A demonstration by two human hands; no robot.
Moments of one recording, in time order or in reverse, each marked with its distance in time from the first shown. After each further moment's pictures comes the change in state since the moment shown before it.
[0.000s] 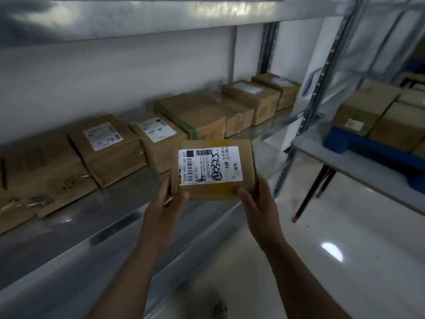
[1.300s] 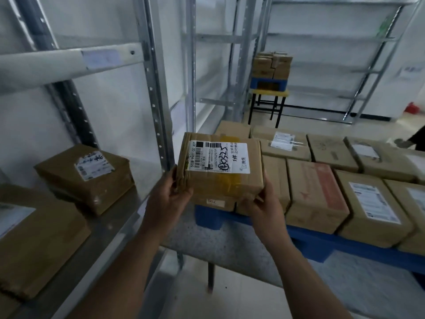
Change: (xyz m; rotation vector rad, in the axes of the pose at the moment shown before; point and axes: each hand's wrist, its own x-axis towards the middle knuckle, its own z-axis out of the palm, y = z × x) left_hand 0.354 0.165 0.556 -0.055 -0.592 0.373; right_hand 0.358 0.104 -0.441 -0.160 0.572 0.085
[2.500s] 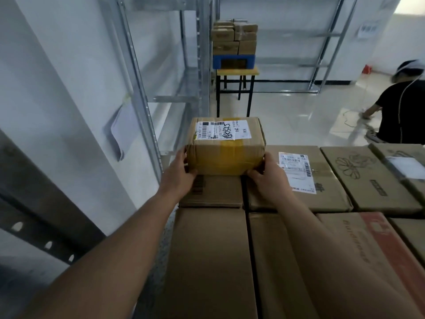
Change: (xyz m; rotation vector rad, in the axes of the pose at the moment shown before) left_hand 0.382 -0.116 0.137 0.391 -0.275 -0.040; right_hand 0.353 0.099 -0.009 -0.543 0.141 0.291
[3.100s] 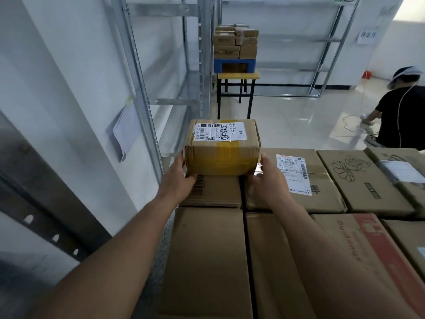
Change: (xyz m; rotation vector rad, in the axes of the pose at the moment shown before) left_hand -0.013 -0.003 -0.002 -0.017 -0.017 -0.004; right_hand -0.007 0.000 -0.002 -0.155 0.020 -0.018
